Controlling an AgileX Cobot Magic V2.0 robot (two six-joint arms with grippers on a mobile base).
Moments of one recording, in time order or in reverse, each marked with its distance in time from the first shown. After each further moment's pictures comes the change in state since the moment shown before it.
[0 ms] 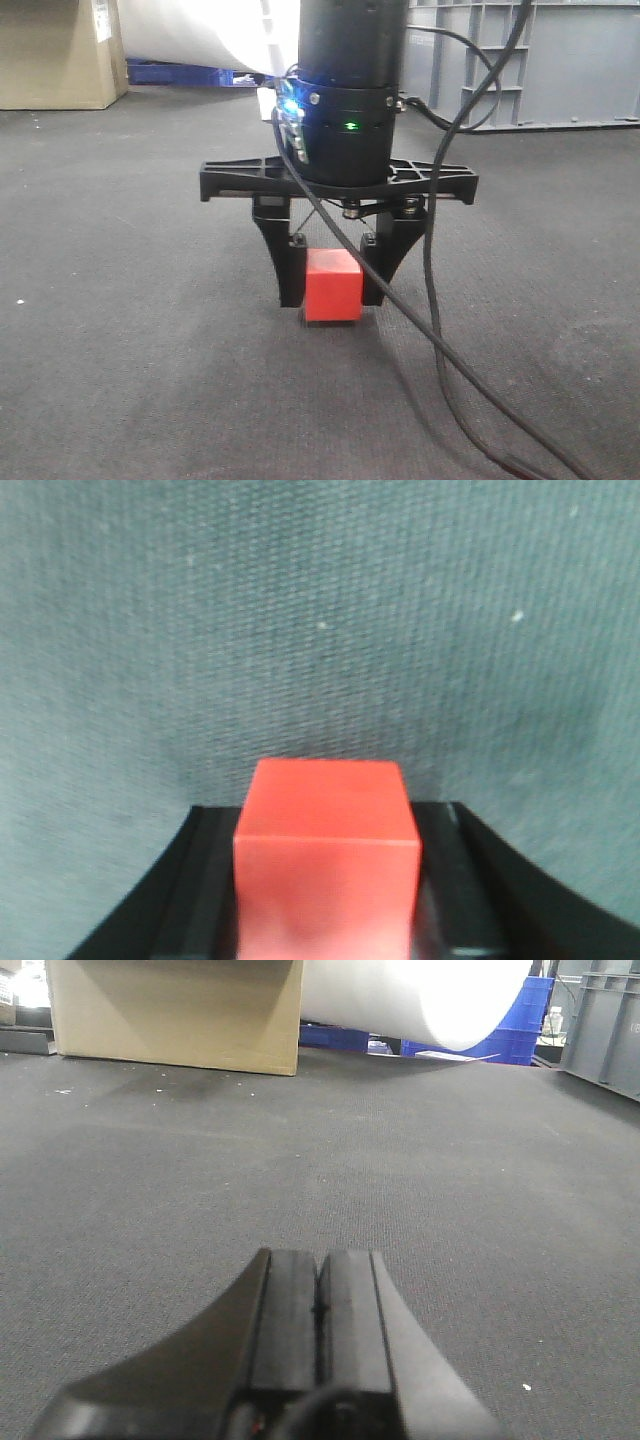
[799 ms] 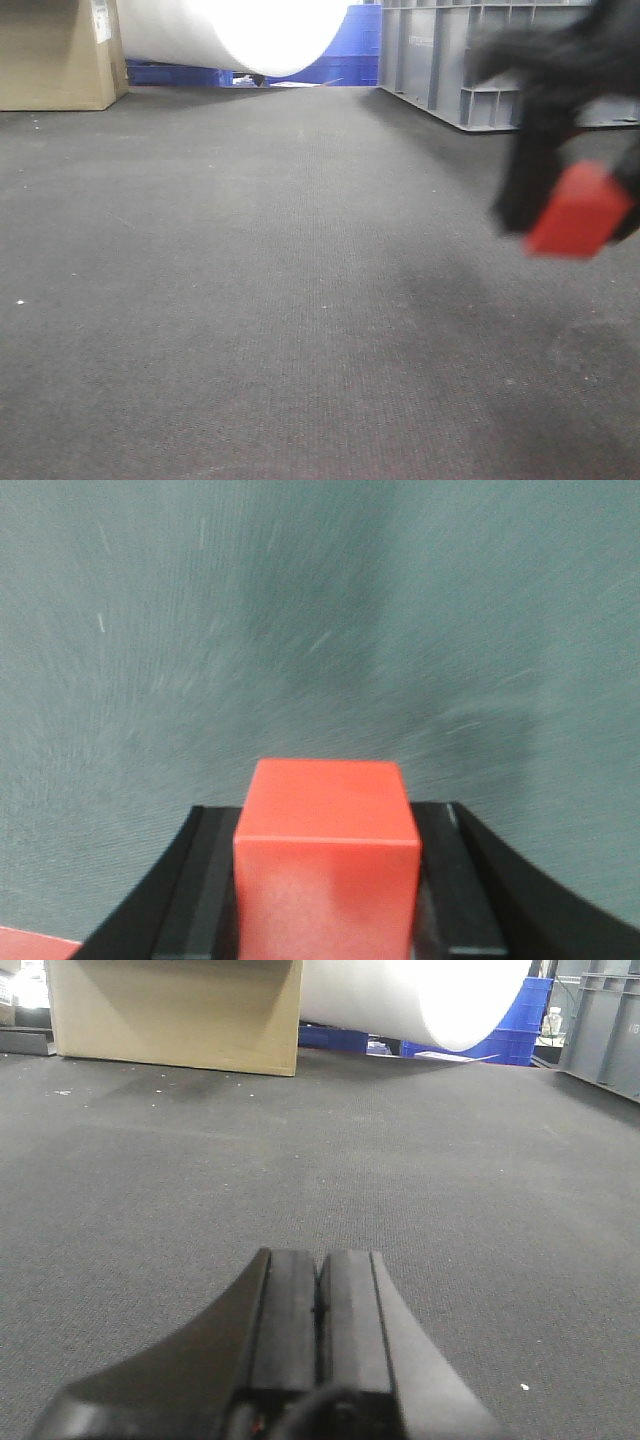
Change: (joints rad) left arm 0.000 0.000 0.000 0.000 0.000 0.000; right arm -0.133 -0.549 0.519 -0.042 -0.182 -0.152
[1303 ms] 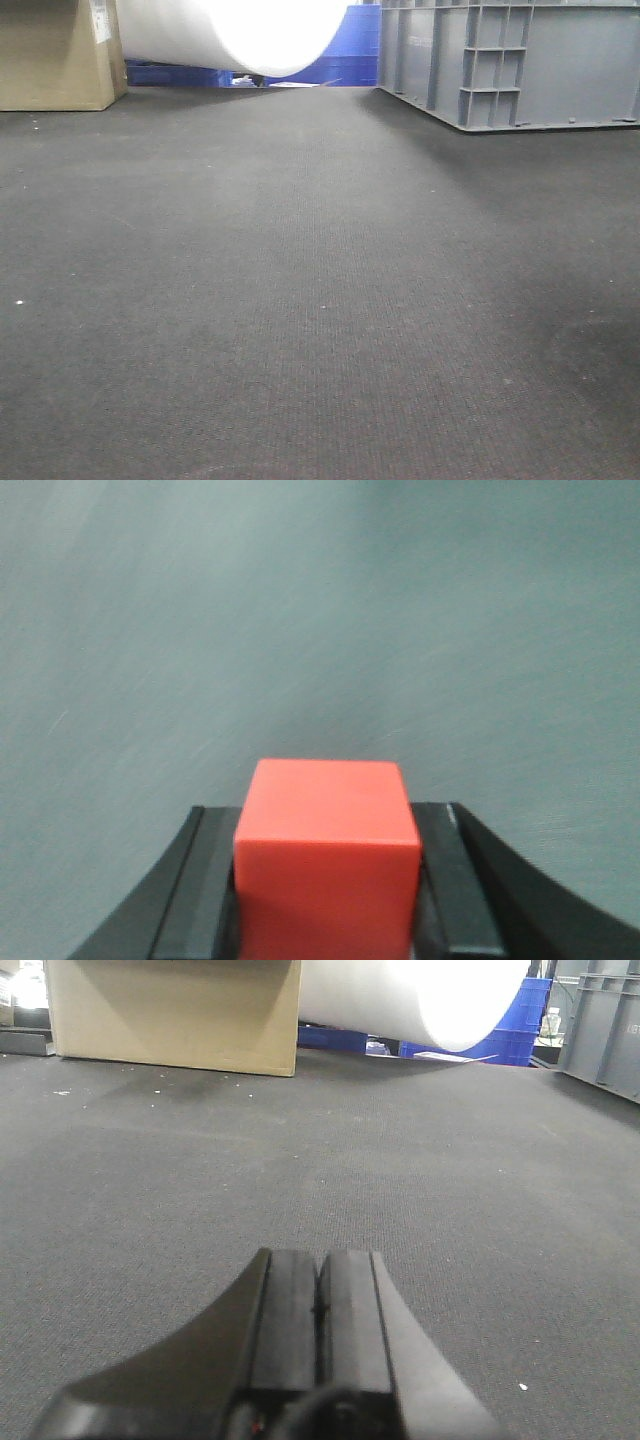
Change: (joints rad) left arm 0.000 0.000 0.000 0.000 0.000 0.000; right arm -0.354 -0.598 0.320 0.162 -0.201 -0.573
